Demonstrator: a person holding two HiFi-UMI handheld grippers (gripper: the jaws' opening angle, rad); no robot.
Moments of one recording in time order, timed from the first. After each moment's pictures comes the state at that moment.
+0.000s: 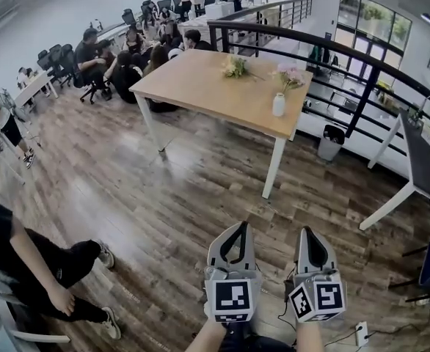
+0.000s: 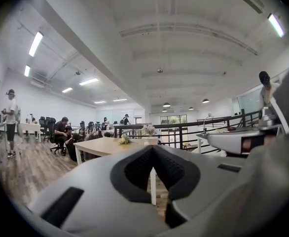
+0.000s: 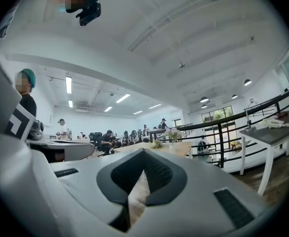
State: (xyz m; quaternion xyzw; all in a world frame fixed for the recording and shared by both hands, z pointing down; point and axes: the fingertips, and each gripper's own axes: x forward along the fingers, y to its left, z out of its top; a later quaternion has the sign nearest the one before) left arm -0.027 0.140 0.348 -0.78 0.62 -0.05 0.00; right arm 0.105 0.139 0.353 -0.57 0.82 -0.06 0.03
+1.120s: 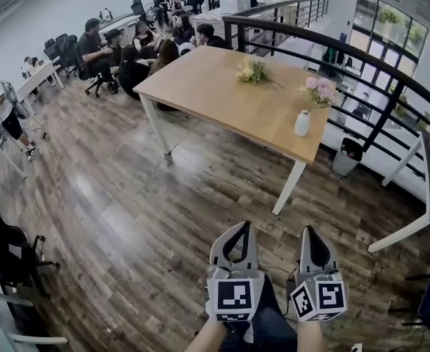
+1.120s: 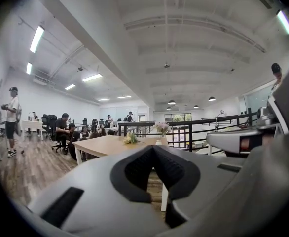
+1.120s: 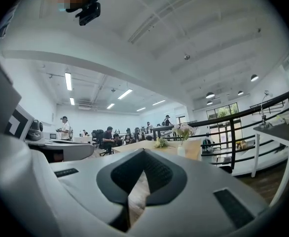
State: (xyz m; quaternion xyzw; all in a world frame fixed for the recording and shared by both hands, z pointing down) left arm -0.088 -0.025 0.368 -0.77 0.64 -0.06 -0.01; right arm 0.043 -0.034 0.371 -0.55 0.83 -0.06 0.01
